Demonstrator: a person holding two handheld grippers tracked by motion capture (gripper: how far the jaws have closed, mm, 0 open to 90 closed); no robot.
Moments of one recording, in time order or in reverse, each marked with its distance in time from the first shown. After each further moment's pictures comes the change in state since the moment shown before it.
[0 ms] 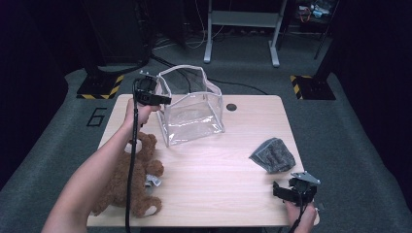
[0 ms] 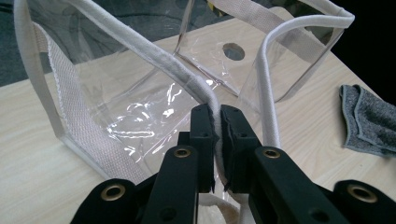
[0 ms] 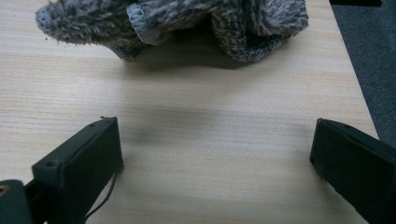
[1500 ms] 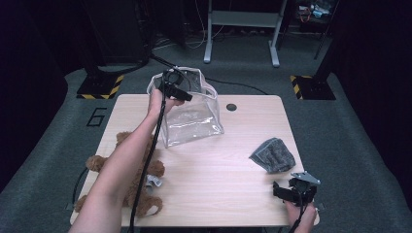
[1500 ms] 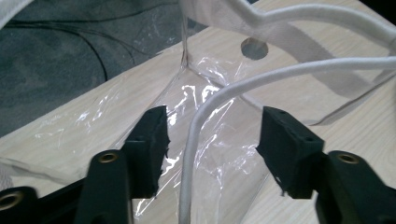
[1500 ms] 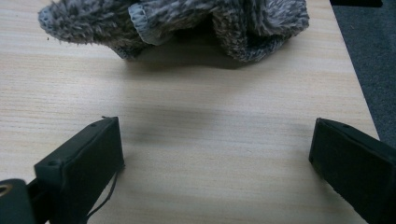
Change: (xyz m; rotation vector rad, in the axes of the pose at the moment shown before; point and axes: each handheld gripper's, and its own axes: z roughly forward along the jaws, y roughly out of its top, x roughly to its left) left arm -0.039 0.043 0.064 0.101 0.164 0.142; right arm 0.001 0.000 0.000 -0.002 0.002 0.006
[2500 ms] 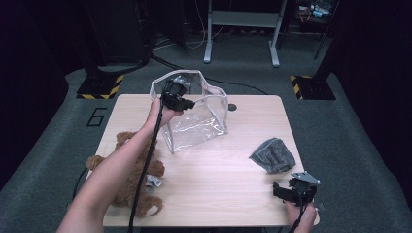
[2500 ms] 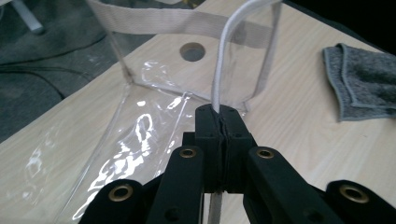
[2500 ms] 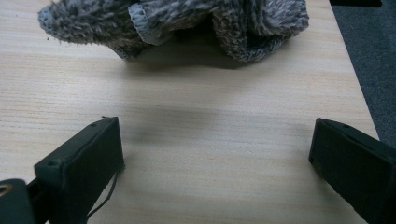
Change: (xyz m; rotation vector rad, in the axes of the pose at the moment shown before) left arm -0.037 -0.027 -0.025 -0.083 -0.185 0.183; right arm 0.000 0.000 0.000 0.000 -0.001 -0.001
